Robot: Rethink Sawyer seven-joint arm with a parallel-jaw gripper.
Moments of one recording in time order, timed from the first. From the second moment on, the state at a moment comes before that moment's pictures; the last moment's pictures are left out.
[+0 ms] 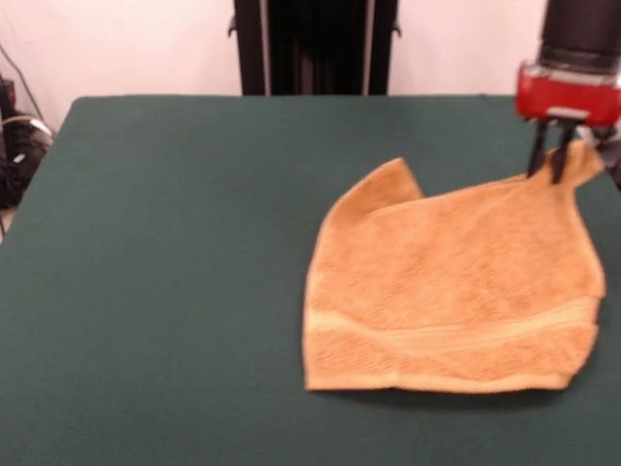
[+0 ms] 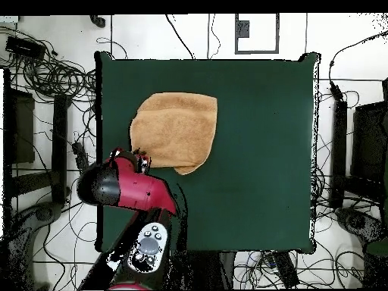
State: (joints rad) arm 0.37 -0.53 -0.23 1.74 0.48 0.17 1.85
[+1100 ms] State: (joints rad) arm 0.12 -0.56 -0.12 1.75 0.48 0.13 1.91
